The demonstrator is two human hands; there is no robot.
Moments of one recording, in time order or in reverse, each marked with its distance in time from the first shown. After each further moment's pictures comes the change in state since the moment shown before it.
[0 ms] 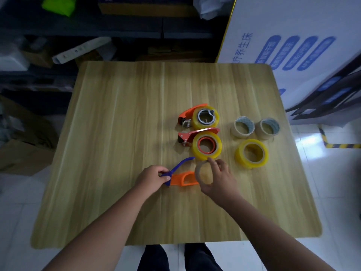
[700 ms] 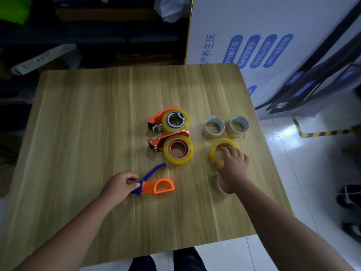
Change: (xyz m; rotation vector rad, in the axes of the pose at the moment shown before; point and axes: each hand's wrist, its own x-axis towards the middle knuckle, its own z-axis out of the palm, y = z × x) left_hand 0.005 0.007 -0.008 0.022 0.018 0.021; right_hand 0.052 0.130 -0.036 -0.221 0.143 0.204
